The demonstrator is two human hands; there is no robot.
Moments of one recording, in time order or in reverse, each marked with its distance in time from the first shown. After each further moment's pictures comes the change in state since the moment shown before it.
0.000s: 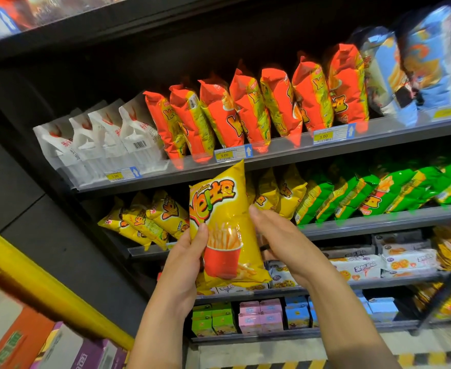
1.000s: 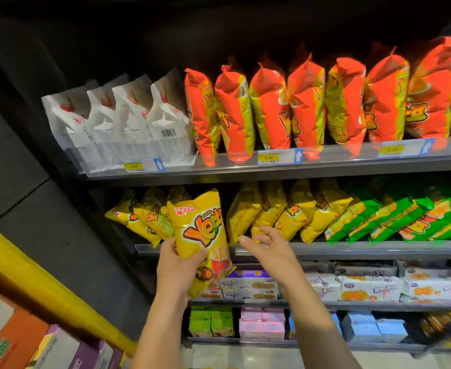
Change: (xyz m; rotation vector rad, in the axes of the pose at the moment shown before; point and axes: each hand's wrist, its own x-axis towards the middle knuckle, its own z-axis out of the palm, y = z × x) left_hand 0.115 -0.046 -0.102 0.188 0.398 -0.016; right_hand 0.117 0.070 0.062 -0.129 0.239 0.130
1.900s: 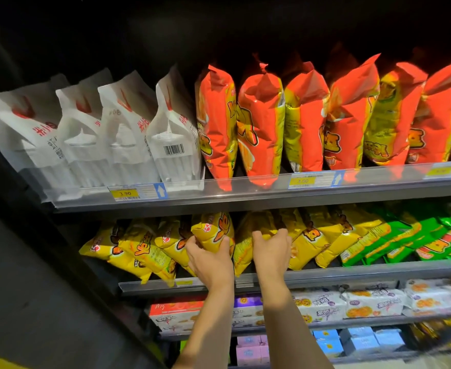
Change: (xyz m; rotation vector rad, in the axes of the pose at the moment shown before) left_hand 0.139 -0.027 0.107 0.032 0.258 0.039; right_hand 0.142 0.009 0.076 -0.321 0.704 0.168
